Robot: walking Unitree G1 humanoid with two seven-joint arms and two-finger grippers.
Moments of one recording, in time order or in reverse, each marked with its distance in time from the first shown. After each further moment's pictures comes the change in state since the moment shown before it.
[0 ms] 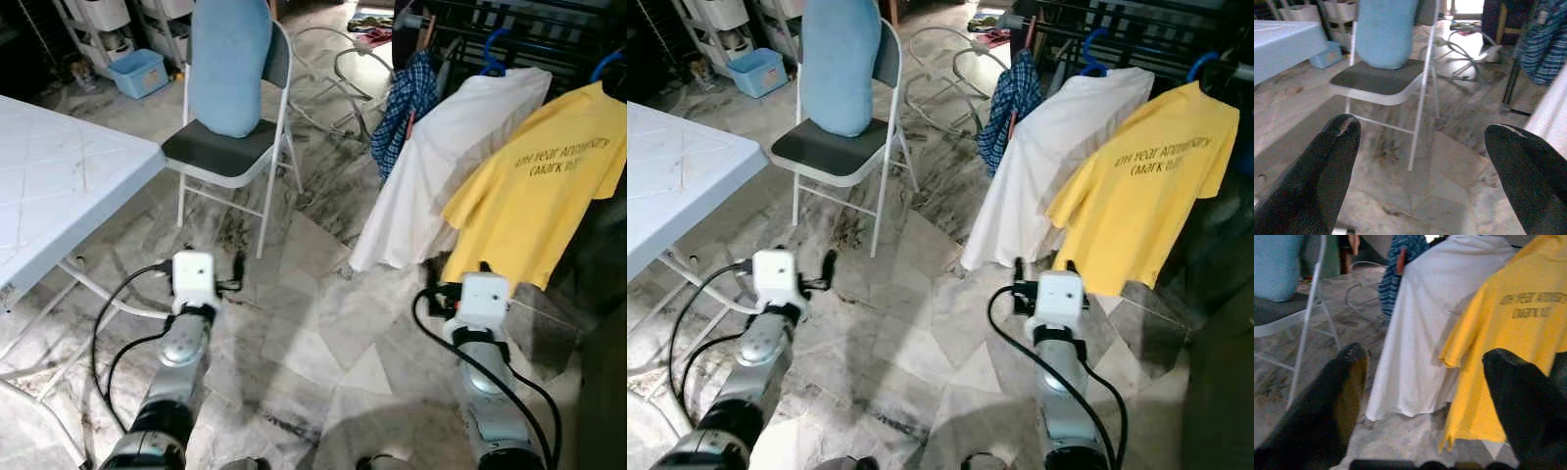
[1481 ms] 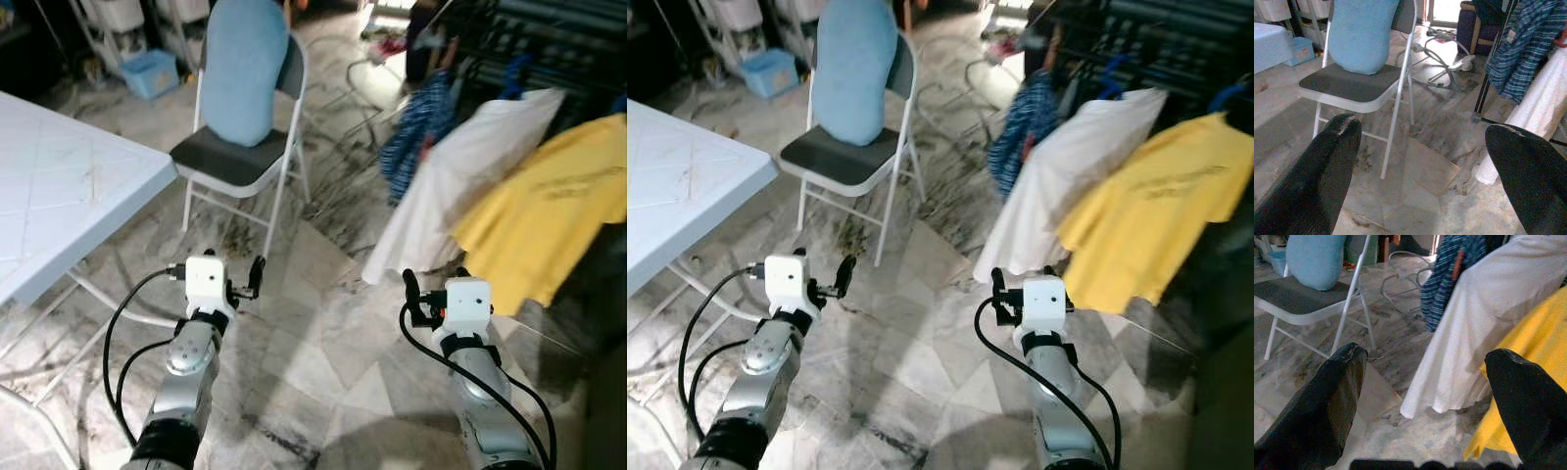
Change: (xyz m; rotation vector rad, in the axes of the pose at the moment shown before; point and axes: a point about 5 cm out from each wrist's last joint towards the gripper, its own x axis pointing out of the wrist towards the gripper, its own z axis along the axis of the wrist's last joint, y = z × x) left arm -0.007 -0.023 0.013 -0.065 -0.023 -0.157; right arm -0.009 0.013 0.001 0.005 0.049 0.110
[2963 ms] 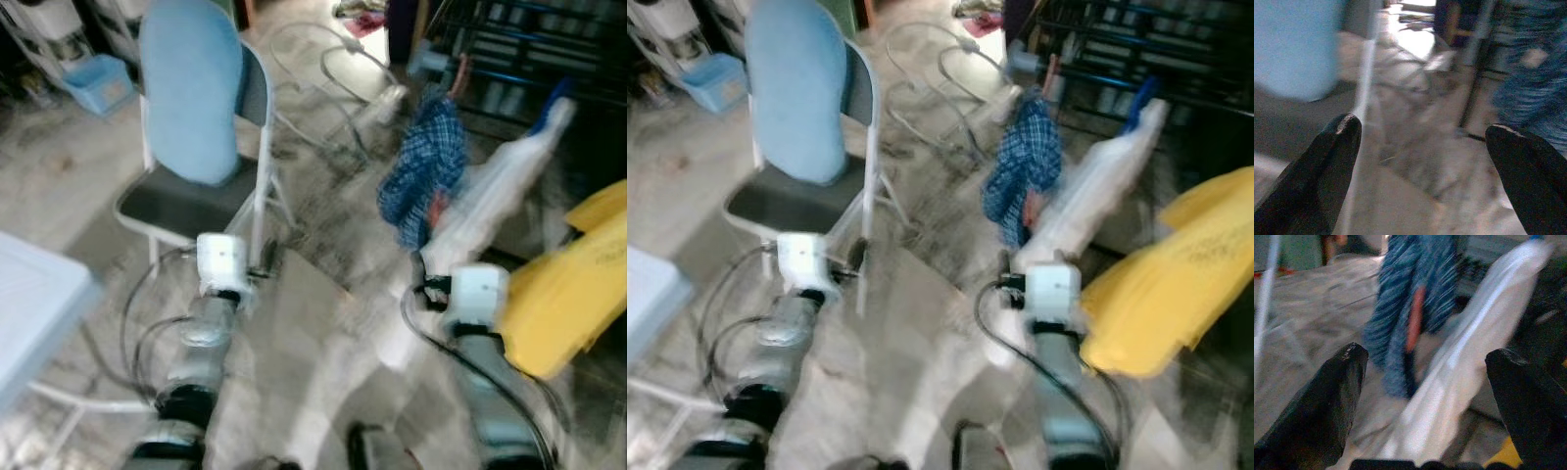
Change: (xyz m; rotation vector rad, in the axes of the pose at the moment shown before) left arm 0.027 -0.030 0.008 -0.079 0.020 -0.091; right arm 0.005 -0.014 0.021 -0.060 -0.062 -0.127
